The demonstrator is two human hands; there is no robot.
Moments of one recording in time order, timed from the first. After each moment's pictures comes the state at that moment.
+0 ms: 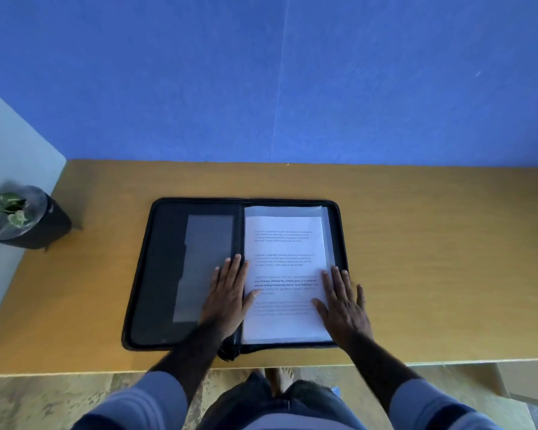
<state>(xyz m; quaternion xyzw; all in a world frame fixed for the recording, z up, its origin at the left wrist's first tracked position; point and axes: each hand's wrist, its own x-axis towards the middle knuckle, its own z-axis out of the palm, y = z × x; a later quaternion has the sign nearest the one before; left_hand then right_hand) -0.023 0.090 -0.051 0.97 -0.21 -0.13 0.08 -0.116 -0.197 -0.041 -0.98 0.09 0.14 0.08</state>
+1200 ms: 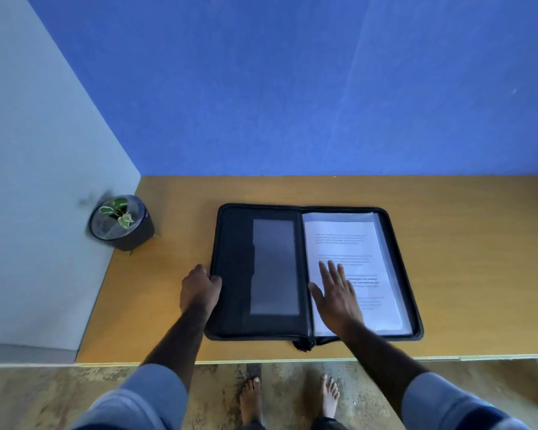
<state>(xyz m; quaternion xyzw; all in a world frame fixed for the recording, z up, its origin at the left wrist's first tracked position) 0.024 0.284 0.008 0.94 0.15 -0.13 0.28 -0.072 -0.010 0.009 -0.96 0.14 0.13 0.22</state>
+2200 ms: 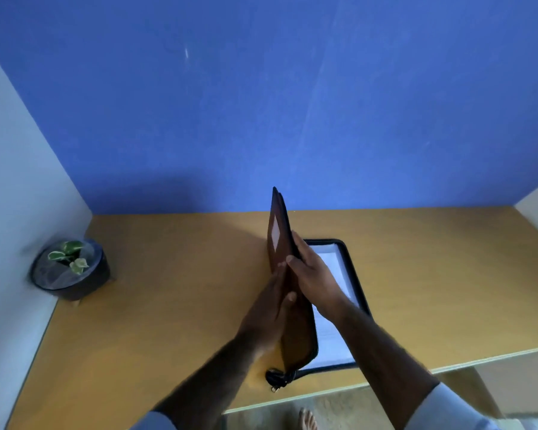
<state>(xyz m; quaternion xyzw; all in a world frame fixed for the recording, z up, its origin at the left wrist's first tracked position) -0.009 0.133 0.076 0.76 -0.28 -0.16 0.57 -0.015 0.001 0.165 -0.80 0.13 0.00 0.59</state>
